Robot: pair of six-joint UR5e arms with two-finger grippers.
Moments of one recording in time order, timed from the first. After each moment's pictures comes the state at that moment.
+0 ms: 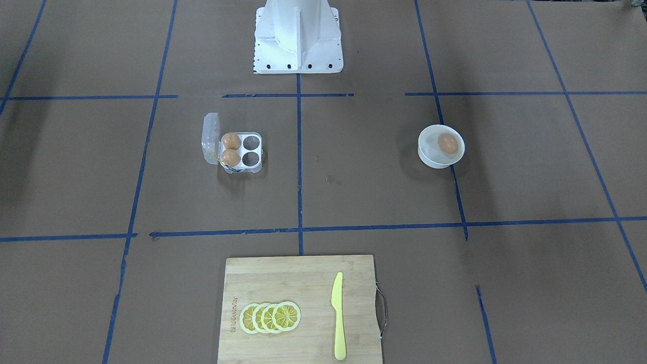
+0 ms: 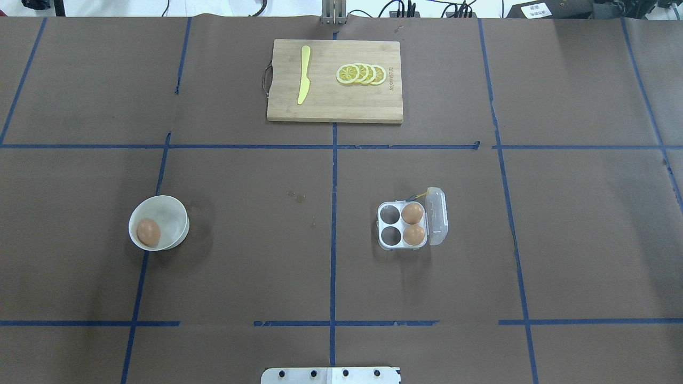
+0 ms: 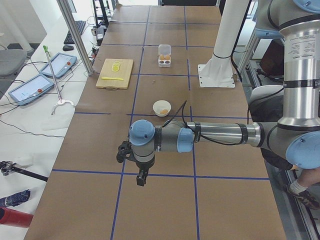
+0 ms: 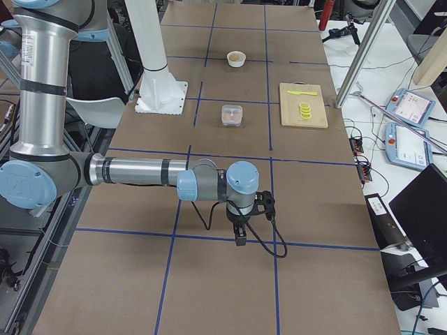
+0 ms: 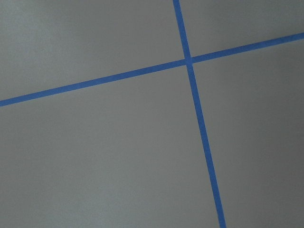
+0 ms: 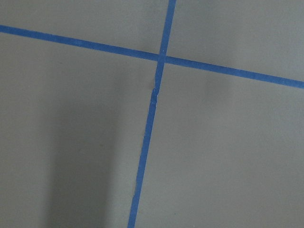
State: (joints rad) left arm -1.60 -1.47 -1.69 -1.56 -2.30 0.23; right arm 1.53 -1.71 1.71 -1.53 2.30 -0.10
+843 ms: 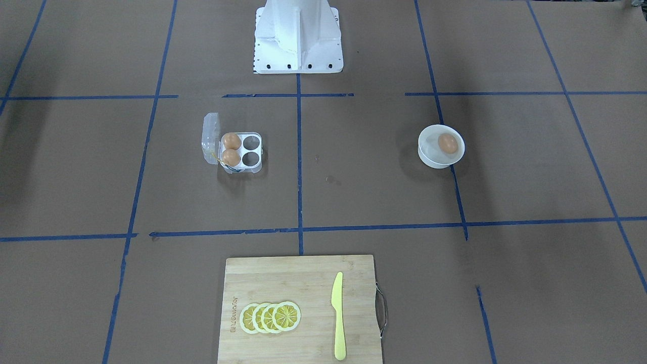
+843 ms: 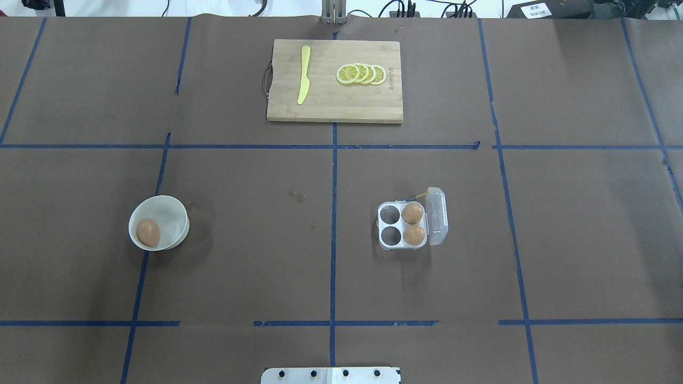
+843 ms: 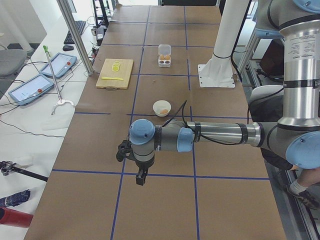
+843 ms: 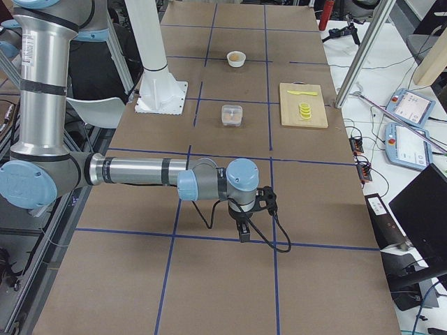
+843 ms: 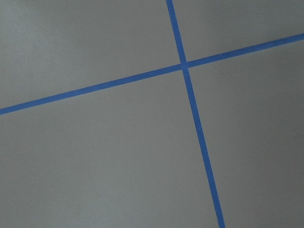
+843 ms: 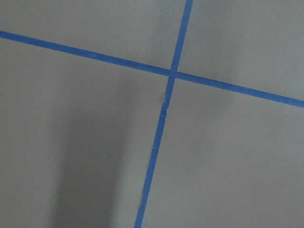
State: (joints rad) left arm -1.60 -1.48 -1.70 -1.61 -2.29 0.24; right arm 1.52 -1.70 1.71 -1.46 2.32 -0.11
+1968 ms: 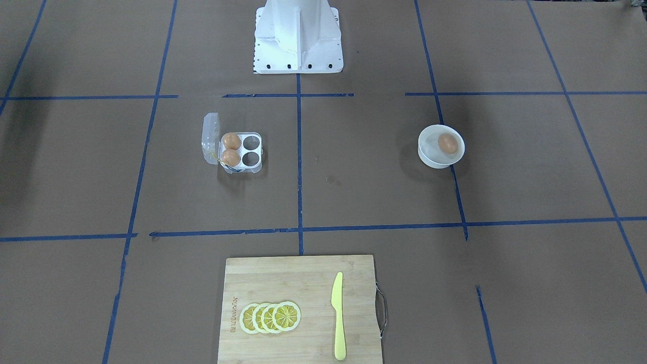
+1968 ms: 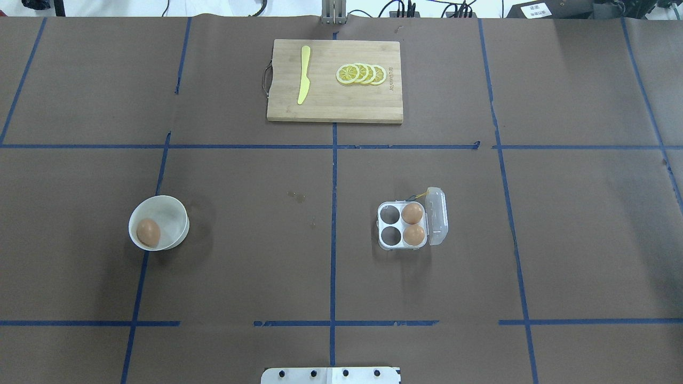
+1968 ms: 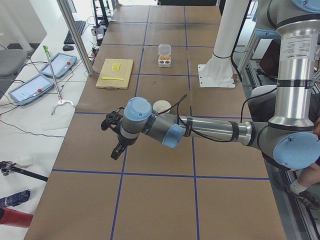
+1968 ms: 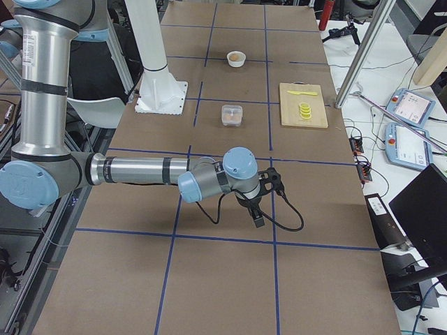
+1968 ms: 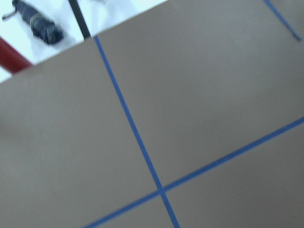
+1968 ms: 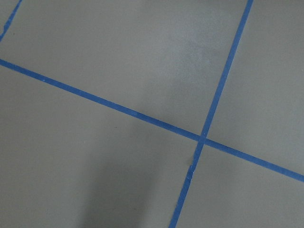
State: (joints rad) left arm -1.58 -1.56 -1.67 -2.11 -2.32 0.09; right arm 1.52 -1.70 1.71 -1.21 2.37 -0.06
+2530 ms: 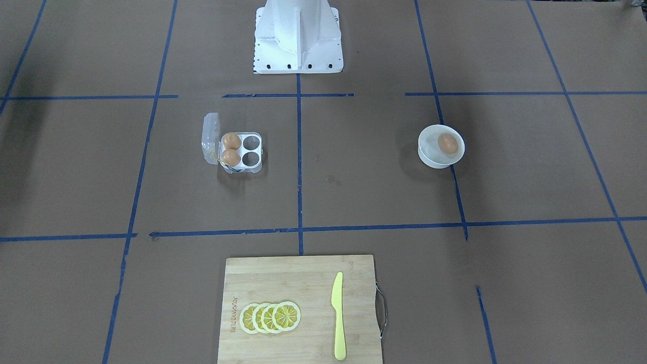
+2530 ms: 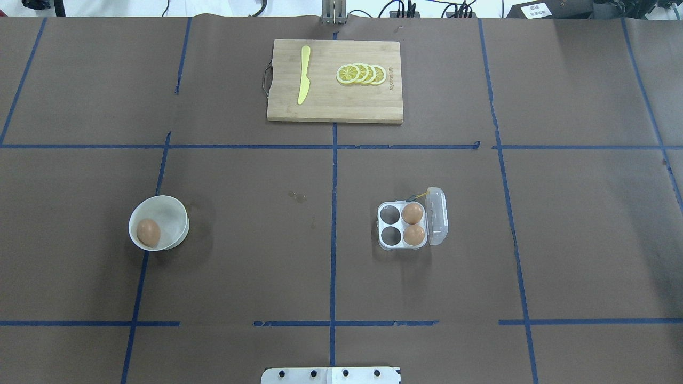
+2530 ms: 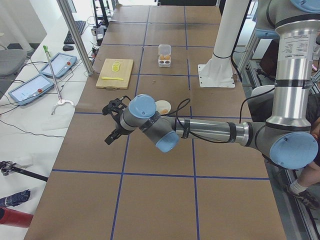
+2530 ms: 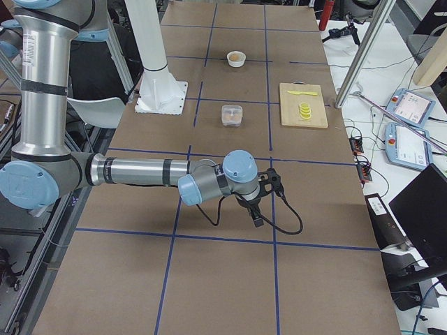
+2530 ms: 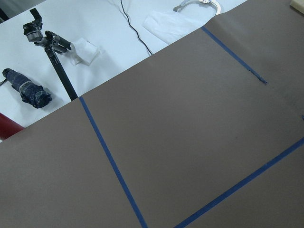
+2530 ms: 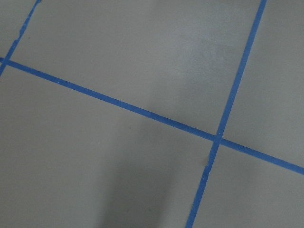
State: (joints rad) left arm -1.53 -1.56 -1.65 -2.33 -2.39 0.00; right arm 1.52 -1.70 1.69 -1.20 2.43 -0.05
